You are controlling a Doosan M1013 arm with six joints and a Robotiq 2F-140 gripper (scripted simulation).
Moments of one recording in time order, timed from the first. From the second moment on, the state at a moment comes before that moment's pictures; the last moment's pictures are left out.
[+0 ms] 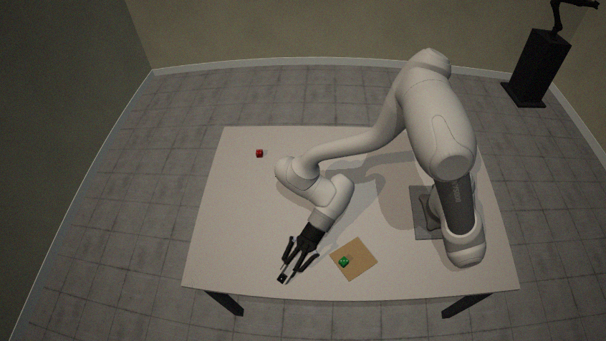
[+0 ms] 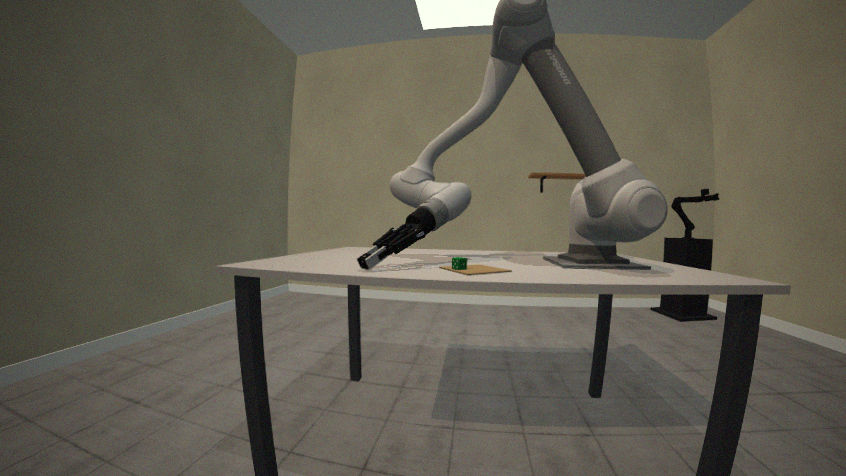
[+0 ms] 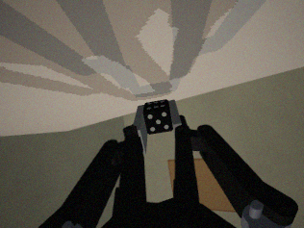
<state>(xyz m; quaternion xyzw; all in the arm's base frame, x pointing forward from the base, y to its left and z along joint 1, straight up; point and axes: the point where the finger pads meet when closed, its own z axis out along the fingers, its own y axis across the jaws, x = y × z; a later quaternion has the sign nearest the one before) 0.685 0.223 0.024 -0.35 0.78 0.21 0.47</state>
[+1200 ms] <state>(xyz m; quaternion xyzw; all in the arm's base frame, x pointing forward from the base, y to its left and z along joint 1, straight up) 0.685 0.223 0.018 -0.35 0.78 0.21 0.47</state>
